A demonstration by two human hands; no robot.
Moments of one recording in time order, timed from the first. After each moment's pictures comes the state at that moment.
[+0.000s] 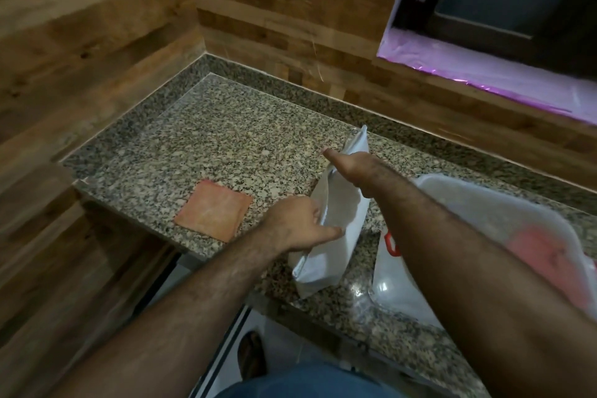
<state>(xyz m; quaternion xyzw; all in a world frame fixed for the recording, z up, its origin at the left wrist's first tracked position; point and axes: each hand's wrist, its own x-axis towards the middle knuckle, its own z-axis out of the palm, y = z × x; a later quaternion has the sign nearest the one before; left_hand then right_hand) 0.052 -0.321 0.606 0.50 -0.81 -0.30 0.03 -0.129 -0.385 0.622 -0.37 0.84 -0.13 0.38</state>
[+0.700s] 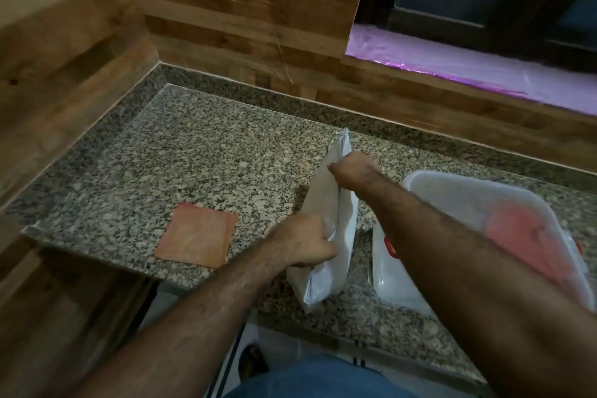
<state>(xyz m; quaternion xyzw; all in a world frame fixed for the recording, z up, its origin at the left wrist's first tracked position) 0.037 -0.342 0.602 0.41 -0.85 -0.33 -0.09 -0.139 -0.395 0.615 -0.37 0.89 -0.11 0.25</state>
